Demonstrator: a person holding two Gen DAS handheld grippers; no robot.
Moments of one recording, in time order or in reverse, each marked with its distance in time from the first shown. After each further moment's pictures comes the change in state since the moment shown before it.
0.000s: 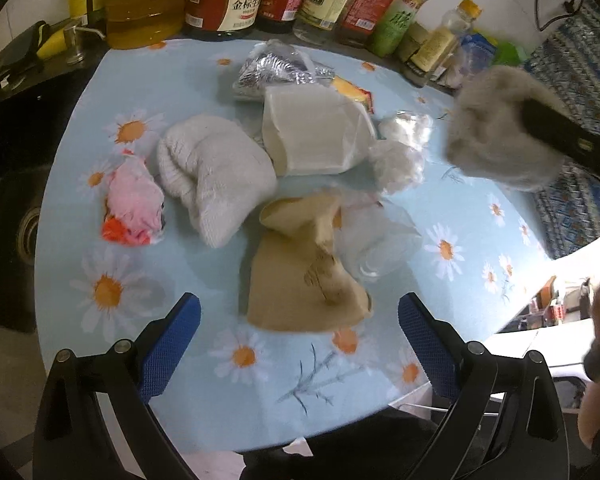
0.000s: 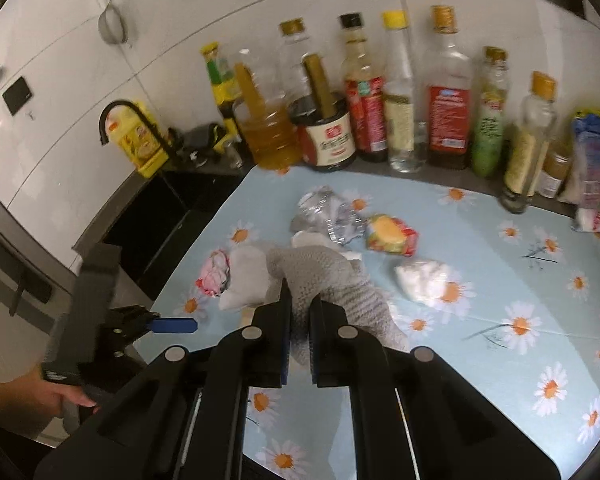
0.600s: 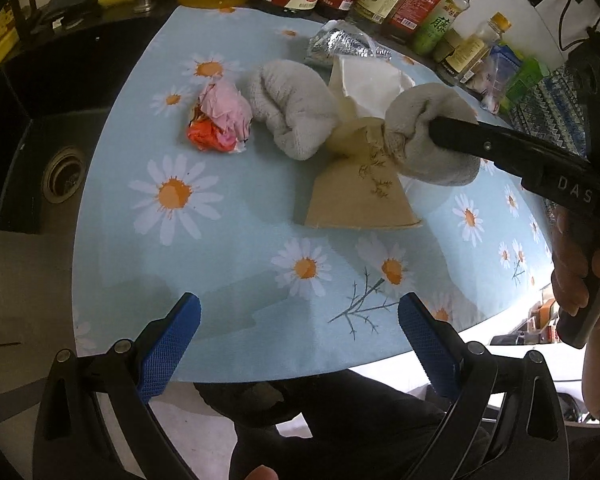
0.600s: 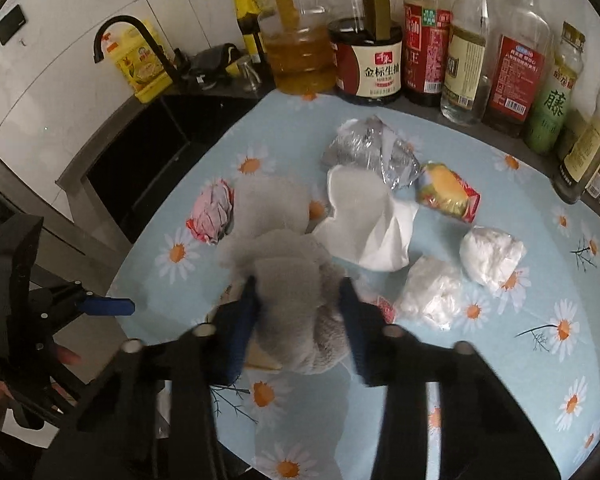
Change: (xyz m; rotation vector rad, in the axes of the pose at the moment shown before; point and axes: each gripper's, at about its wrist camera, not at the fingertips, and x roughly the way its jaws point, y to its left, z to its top) left arm -0.029 0.040 -0.058 -0.106 0.003 0.013; right arm 0.090 0.038 -0.017 -0.132 0.212 0.012
